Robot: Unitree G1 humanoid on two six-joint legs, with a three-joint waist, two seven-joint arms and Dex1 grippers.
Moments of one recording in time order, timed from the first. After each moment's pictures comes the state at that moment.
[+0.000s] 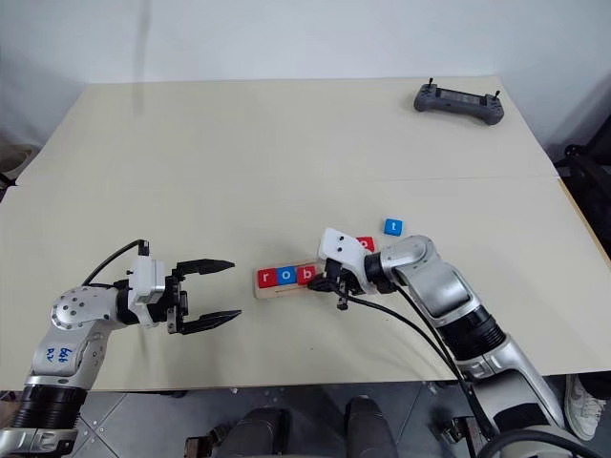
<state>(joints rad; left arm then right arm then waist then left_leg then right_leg) -0.17 0.64 0.10 0.01 -0.44 -0.04 -1.17 -0.67 -0.53 0.39 -0.01 0.16 0.61 1.11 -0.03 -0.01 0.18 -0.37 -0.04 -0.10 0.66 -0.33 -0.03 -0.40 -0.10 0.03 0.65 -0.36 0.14</state>
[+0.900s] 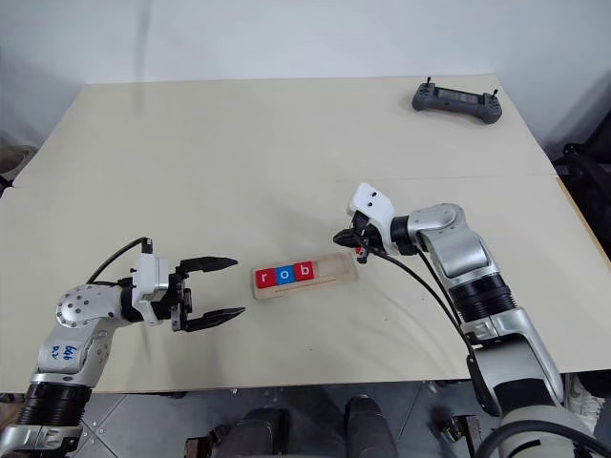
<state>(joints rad) -0.19 0.63 0.08 0.01 -0.44 -0.04 -1.17 -0.83 -0.53 0.27 0.36 0.13 0.43 1.07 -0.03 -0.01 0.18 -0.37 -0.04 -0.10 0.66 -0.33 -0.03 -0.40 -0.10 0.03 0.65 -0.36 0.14</state>
